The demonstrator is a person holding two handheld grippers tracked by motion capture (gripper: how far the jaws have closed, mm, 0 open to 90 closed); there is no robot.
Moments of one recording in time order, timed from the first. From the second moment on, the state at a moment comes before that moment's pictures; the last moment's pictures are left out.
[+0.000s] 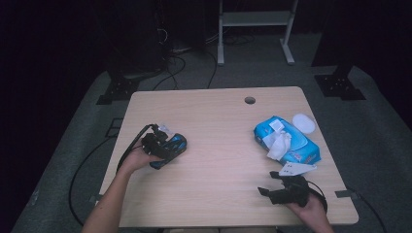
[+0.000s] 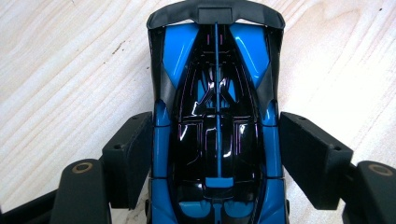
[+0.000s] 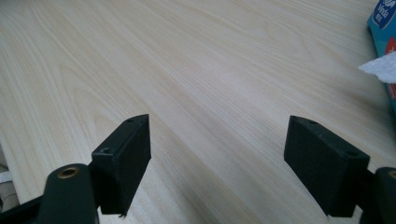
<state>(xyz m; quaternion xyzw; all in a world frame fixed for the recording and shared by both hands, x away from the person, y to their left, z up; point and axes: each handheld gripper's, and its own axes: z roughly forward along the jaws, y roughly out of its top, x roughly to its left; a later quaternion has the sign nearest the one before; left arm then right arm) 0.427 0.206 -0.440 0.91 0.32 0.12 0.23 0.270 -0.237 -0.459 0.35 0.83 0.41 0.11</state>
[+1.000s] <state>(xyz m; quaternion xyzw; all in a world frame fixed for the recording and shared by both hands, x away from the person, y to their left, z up) 0.430 0.216 -0.443 0.94 0.29 0.08 0.16 0.270 -0.239 -0.459 0.36 0.83 0.41 0.11</state>
